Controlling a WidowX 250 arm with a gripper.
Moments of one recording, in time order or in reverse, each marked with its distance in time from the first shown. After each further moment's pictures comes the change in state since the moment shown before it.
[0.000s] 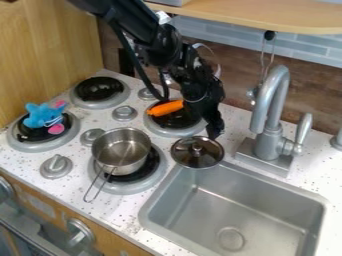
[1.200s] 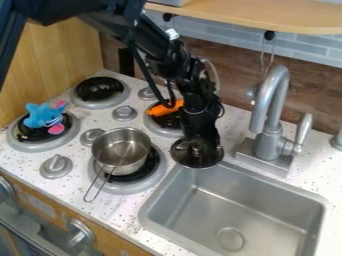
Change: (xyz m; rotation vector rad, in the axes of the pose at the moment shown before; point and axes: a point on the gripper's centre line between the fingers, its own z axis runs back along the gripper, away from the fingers) arm -0.033 0.003 -0.030 -0.047 0.209 0.070
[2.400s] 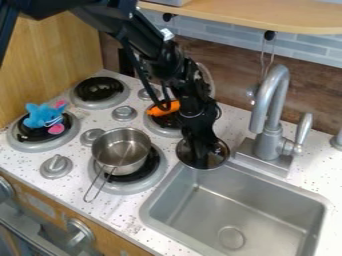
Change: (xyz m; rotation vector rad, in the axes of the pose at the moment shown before) arm -0.016 0.006 0.004 -0.053 -0.006 0.078
